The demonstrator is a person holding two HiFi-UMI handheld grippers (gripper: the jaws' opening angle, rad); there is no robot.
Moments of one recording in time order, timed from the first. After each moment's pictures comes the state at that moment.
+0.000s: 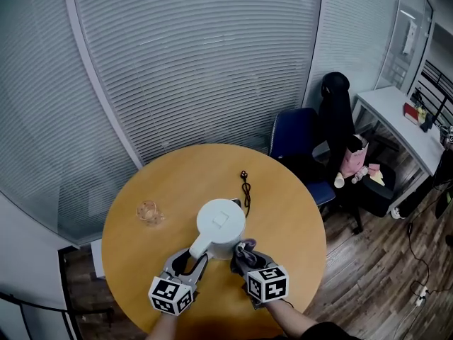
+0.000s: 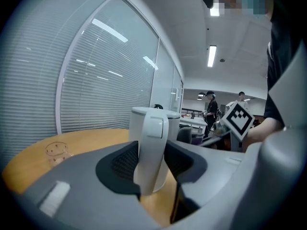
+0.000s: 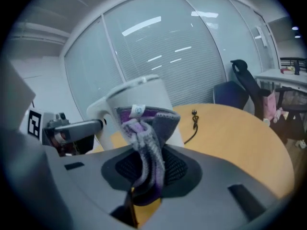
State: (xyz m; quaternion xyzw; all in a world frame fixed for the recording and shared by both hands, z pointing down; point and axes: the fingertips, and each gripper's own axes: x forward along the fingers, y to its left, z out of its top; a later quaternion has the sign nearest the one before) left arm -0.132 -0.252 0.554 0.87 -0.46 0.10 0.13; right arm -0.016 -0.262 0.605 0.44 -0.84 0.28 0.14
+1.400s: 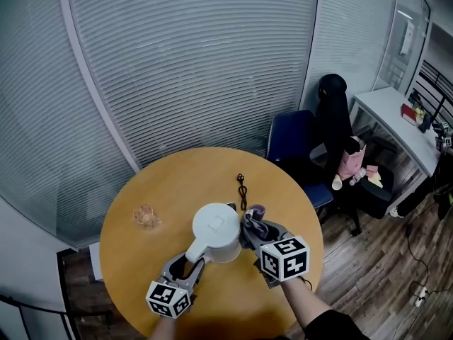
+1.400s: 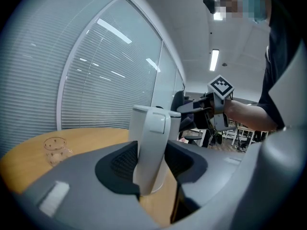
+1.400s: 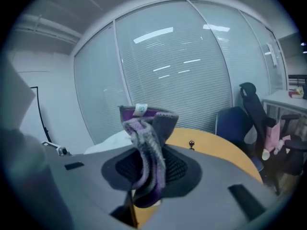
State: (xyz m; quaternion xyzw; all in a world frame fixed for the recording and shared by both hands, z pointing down) left arm -0.131 -0.252 0.561 0.87 -0.47 0.07 0.14; right arm 0.019 -0.333 0.497 0.43 -0.87 0.19 0.13
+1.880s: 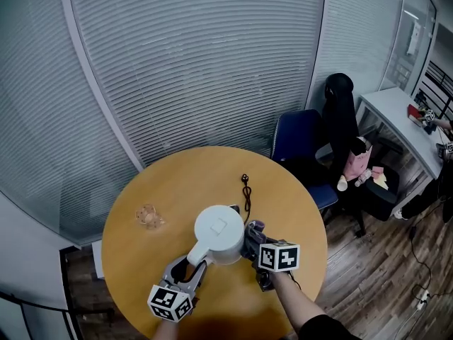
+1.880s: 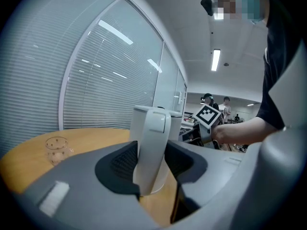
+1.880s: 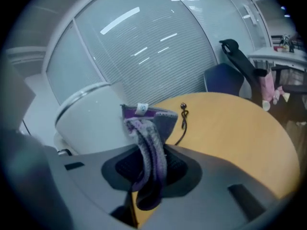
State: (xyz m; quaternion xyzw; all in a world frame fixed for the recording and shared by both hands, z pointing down) left arm -0.132 -0.251 0.561 0.86 -0.48 0.07 0.14; right arm 0.023 -0.340 0.628 0.44 -0.81 0.37 0.14
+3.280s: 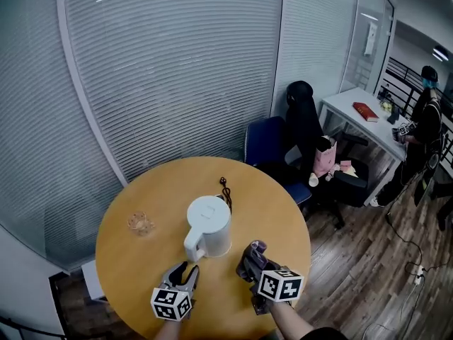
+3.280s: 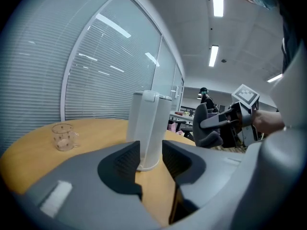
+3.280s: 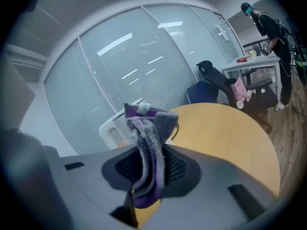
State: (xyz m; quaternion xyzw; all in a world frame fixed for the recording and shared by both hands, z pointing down) left arm -0.147 -0.204 0.597 0.87 -0.46 0.10 0.16; right arm 0.039 -0.202 0.572 0.54 -0.77 0.35 0.03
